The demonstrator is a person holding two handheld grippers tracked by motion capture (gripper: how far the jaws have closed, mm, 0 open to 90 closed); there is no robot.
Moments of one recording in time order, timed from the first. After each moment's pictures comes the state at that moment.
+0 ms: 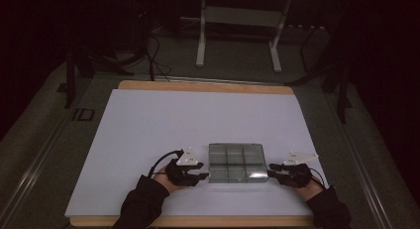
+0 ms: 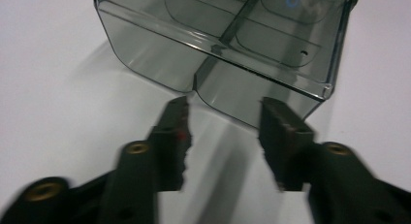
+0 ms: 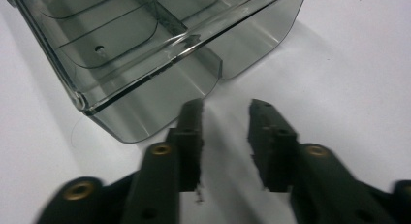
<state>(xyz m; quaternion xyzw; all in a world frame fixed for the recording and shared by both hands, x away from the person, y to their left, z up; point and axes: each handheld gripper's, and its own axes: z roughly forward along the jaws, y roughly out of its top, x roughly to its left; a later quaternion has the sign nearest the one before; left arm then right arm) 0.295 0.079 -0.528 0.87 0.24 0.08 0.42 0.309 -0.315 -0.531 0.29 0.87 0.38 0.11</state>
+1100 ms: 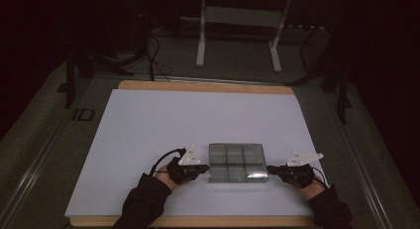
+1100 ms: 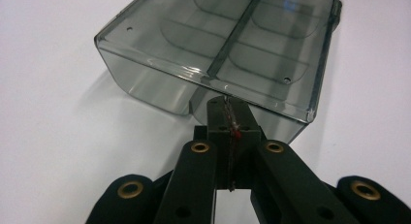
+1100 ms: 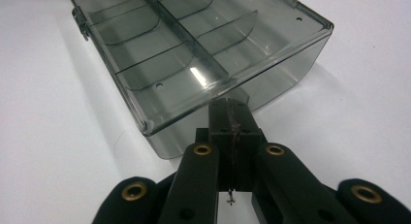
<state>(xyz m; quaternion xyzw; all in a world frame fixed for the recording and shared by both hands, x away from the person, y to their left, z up) 0.293 0.073 -0.516 0.88 0.22 0.10 0.42 0.304 -0.315 -0.515 0.24 0.87 0.41 0.11</state>
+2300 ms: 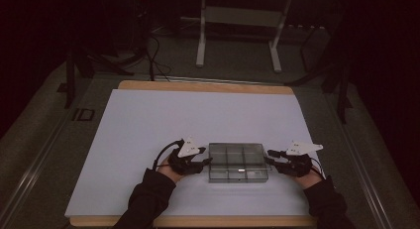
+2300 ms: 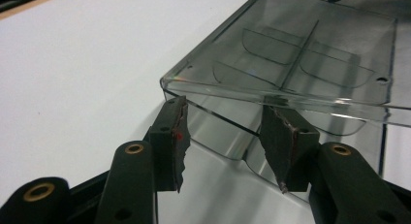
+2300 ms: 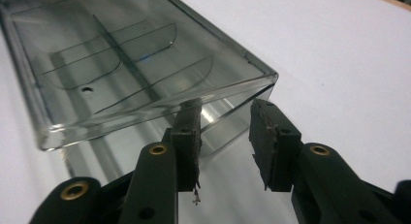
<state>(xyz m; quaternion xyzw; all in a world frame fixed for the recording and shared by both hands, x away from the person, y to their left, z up) 0.315 0.071 -0.512 0.84 0.26 0.14 0.46 0.328 -0.309 -0.503 0.26 0.85 0.43 0.15</state>
